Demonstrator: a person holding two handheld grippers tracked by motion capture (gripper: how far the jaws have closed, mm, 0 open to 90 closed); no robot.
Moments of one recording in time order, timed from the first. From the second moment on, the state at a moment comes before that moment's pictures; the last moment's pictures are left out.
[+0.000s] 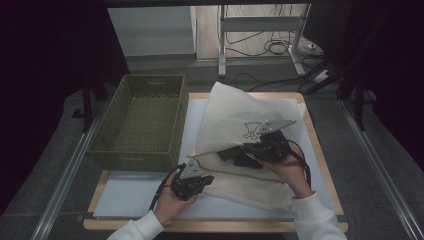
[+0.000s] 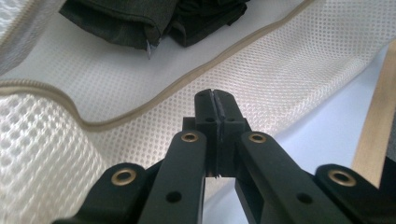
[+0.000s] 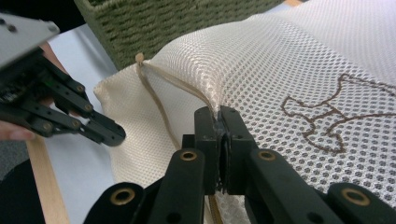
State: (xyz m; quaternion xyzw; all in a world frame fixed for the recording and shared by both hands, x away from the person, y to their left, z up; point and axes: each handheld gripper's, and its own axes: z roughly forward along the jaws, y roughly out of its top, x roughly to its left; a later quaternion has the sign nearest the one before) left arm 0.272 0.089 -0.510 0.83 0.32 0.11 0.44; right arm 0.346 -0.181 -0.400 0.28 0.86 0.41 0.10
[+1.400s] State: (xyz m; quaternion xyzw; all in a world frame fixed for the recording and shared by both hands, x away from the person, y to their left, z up) left arm 0.255 0.133 -0.518 0.80 0.37 0.12 0.46; right arm 0.337 -0.162 -0.504 0.28 0.91 0.30 0.07
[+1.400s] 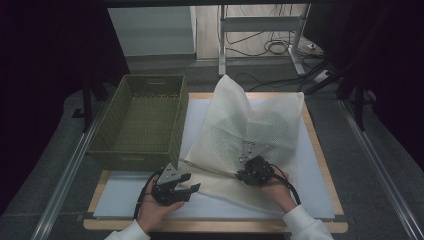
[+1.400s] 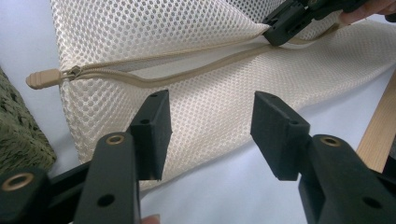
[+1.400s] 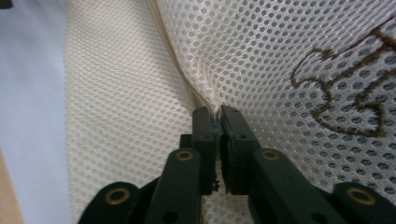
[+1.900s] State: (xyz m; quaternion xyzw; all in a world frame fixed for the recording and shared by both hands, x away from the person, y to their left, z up) left arm 0.256 0.132 -0.519 0.81 0.37 0.11 0.45; right arm 0.331 -0.161 -0.493 0.30 0.89 0.34 0.11
